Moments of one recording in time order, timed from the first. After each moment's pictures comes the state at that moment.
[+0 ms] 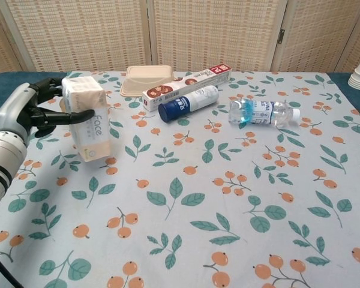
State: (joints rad) left arm -0.49 -1.95 -0.39 -1.27 1.09 1.37 -0.32; right arm 0.42 -0.79 0.00 -2.24 -0.97 1.17 -0.64
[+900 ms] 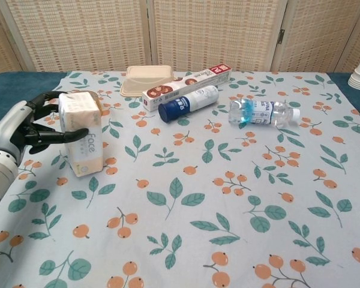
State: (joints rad) left arm -0.43 -1.94 -0.33 -1.19 1.17 1.31 -0.42; right arm 0.44 -0.80 0.00 -2.23 -0.94 1.16 -0.62
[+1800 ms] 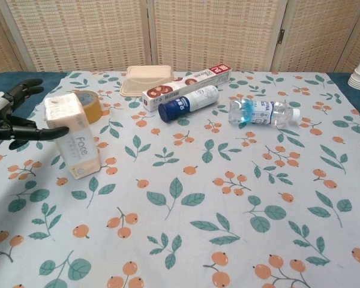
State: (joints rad) left arm -0.36 -1.76 -0.30 -1.39 1.21 1.30 -0.36; right arm 0.46 -0.80 -0.01 -2.25 -0.97 1.16 -0.62
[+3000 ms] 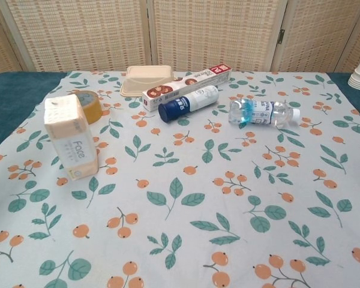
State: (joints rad) left arm -0.46 -0.89 -0.35 -2.18 0.91 1.12 0.51; right arm 0.38 -0.72 0.00 -2.35 -1.26 1.27 -0.55
